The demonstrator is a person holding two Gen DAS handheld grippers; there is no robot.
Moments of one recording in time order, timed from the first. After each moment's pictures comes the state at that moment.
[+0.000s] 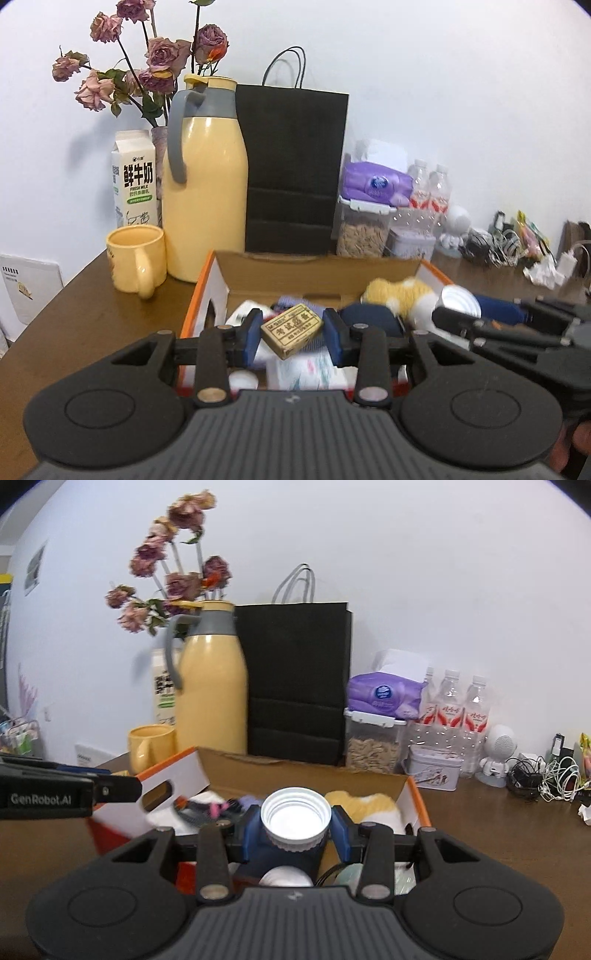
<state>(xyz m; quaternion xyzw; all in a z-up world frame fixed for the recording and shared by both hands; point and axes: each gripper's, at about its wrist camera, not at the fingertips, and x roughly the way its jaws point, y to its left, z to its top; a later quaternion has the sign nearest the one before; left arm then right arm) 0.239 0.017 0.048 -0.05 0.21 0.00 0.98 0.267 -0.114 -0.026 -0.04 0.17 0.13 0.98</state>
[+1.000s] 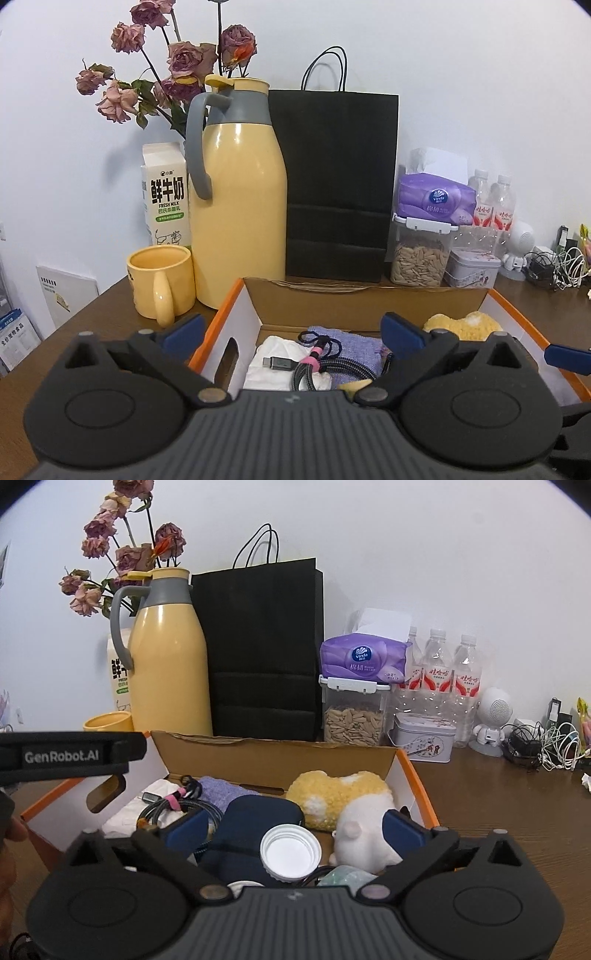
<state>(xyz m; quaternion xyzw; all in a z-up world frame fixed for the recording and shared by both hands) 0.292 0.006 0.031 -0.03 0.18 0.09 0.98 0.320 -0.118 -0.054 -0.02 0.20 0.10 0.97</state>
